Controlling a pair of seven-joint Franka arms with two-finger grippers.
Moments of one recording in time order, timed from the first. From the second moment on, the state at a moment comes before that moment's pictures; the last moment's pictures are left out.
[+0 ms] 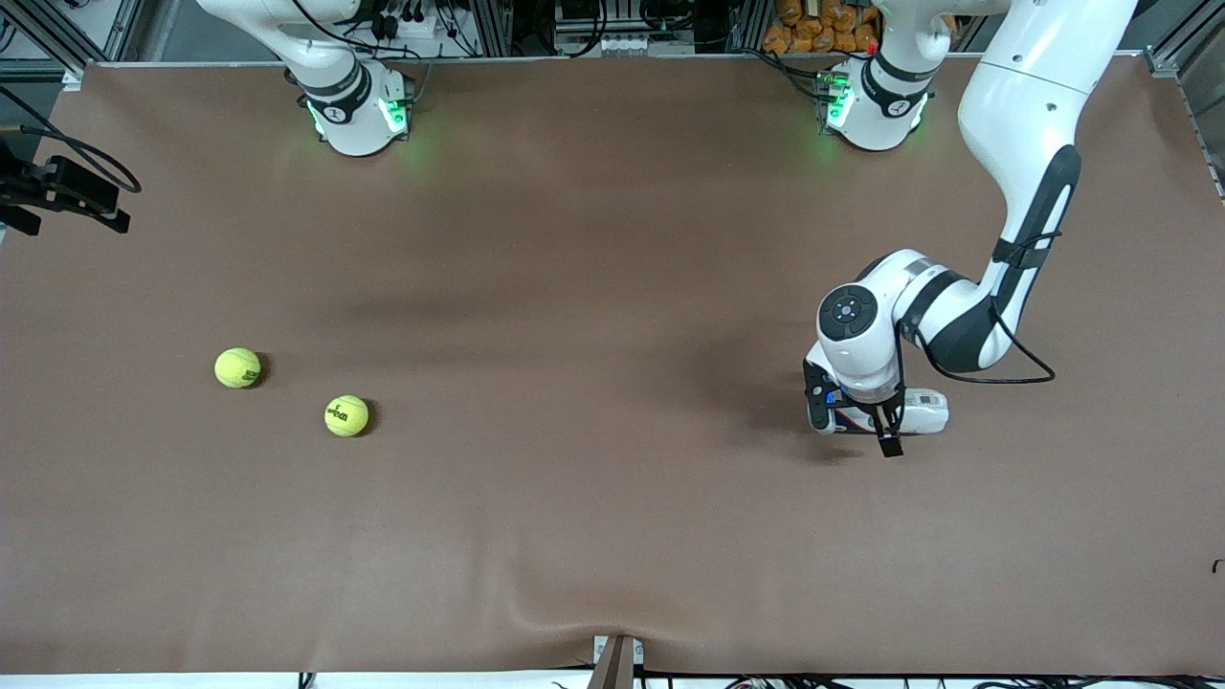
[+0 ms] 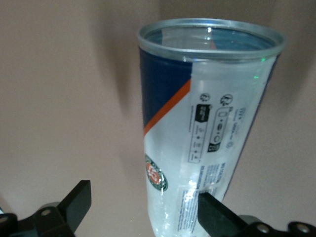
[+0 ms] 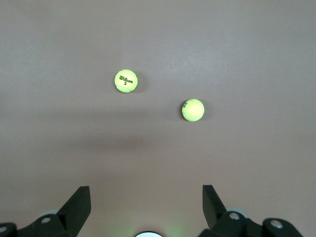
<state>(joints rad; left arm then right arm) -0.06 0.58 -0.27 -1.85 0.90 2.25 0.61 -0.04 -0.02 -0.01 -1.50 0.00 1.42 -0.07</state>
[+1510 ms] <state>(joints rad) -0.06 0.58 -0.29 -1.86 0.90 2.17 0.69 -0.04 -0.02 -0.01 -1.50 0.00 1.42 -0.07</state>
